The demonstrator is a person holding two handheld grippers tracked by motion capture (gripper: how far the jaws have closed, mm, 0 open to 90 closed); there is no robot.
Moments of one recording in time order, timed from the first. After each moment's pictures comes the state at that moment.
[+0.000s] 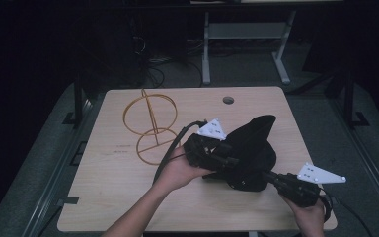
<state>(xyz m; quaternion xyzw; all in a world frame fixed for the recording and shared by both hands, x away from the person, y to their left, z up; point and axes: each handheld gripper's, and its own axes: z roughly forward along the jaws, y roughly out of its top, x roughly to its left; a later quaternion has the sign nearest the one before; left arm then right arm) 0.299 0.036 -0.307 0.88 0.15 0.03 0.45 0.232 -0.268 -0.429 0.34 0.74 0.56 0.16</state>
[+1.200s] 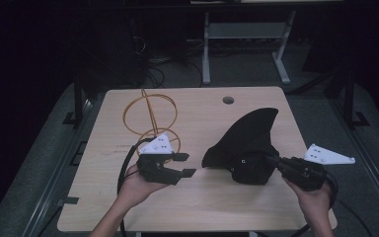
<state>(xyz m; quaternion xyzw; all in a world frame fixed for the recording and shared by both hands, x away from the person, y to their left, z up) 0.278 0.140 -0.342 0.85 0.20 0.05 0.48 0.252 -0.269 -0.383 0.35 0.73 0.57 0.16</state>
